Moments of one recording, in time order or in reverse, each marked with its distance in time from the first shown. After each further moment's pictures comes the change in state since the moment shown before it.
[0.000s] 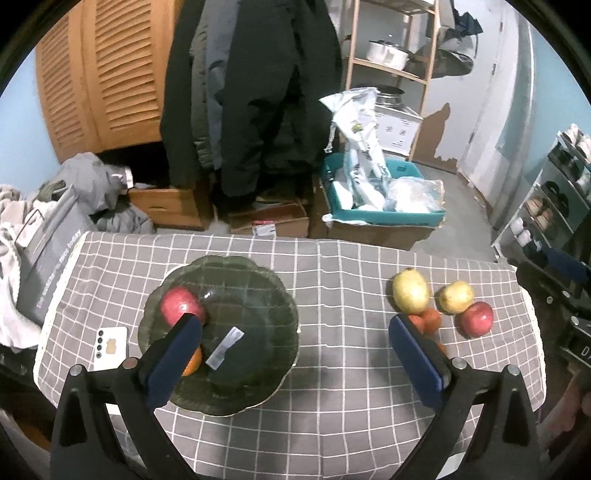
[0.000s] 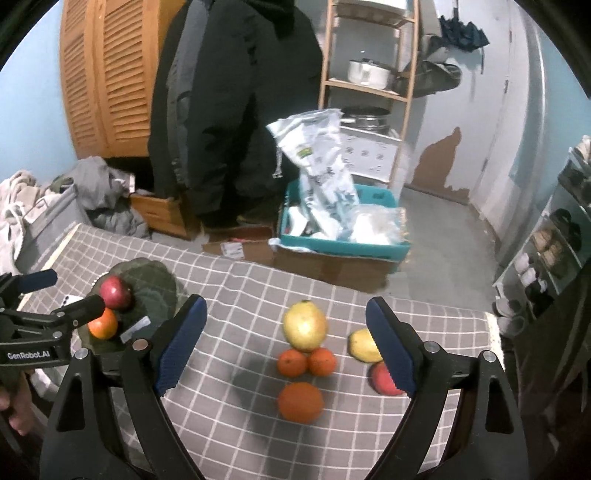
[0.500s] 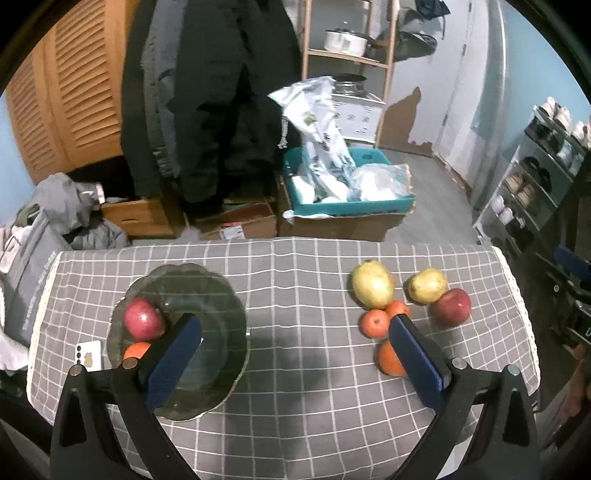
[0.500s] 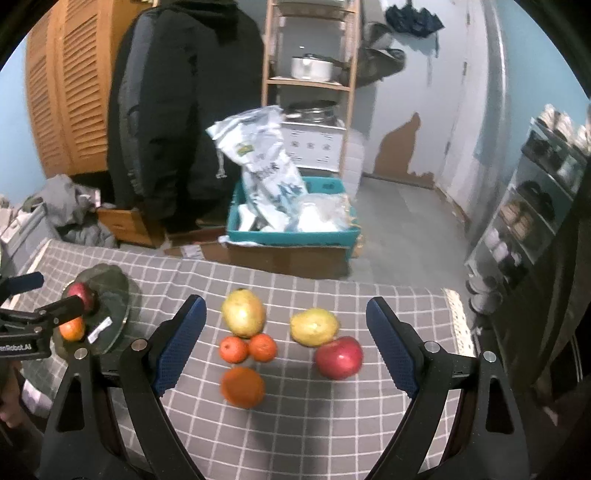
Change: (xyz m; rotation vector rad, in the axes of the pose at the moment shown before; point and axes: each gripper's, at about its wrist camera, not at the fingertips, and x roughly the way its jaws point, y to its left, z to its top) left arm 0.007 -0.059 0.002 0.092 0.021 -0.060; right arm -0.021 -0.073 -0.027 0.105 0.000 -0.102
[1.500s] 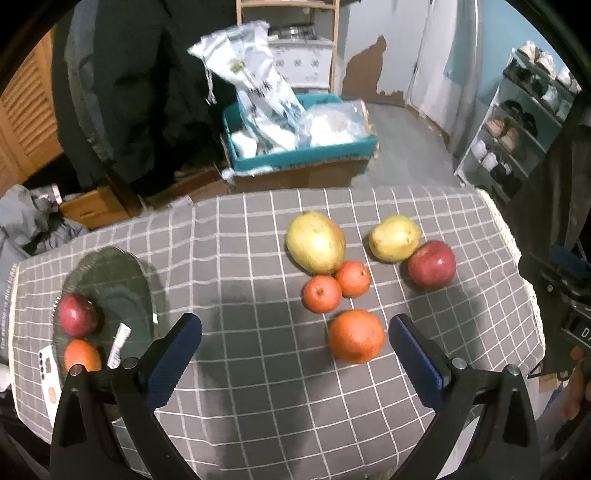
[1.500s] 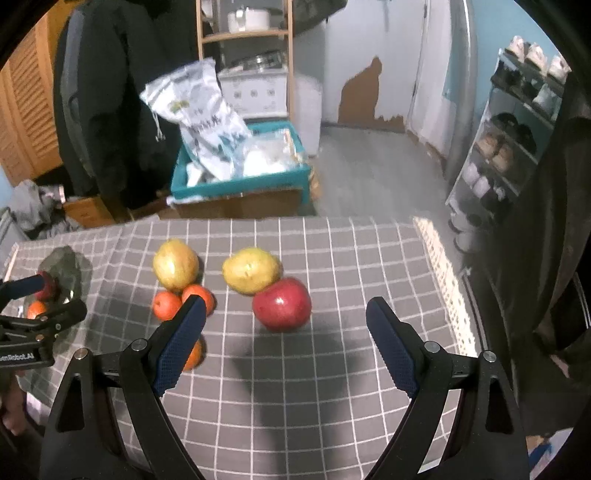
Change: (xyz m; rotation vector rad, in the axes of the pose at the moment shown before) left arm 0.077 -0.084 -0.020 0.119 0.165 -0.057; right arm 0.048 -0.074 -0.057 0.129 0.182 -0.048
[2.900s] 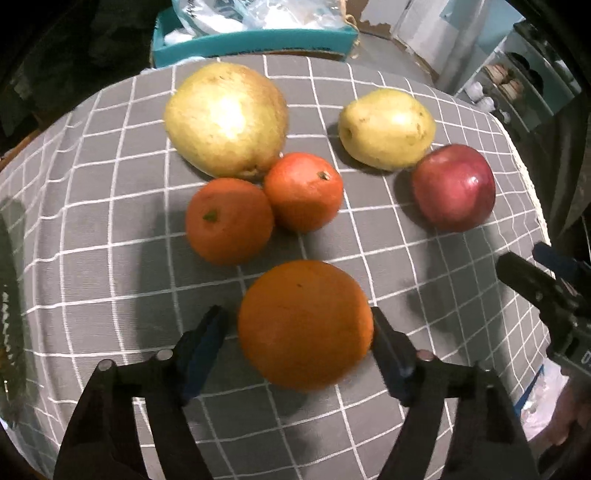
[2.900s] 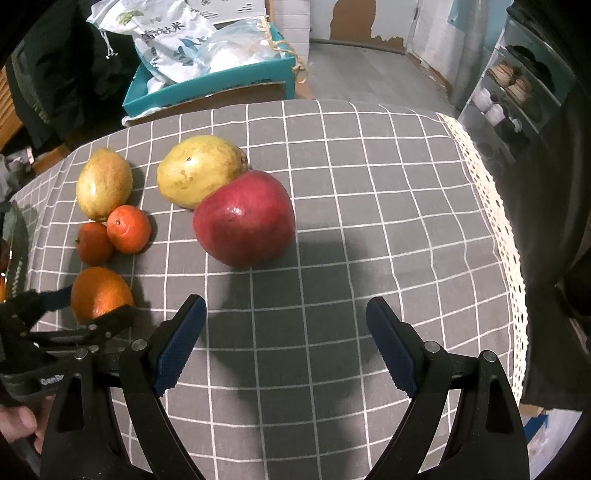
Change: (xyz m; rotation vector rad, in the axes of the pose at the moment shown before) left arm 0.136 -0.048 -0.035 0.005 0.272 -0.133; right arm 0.108 -0.021 -0.038 0.039 0.279 -0.011
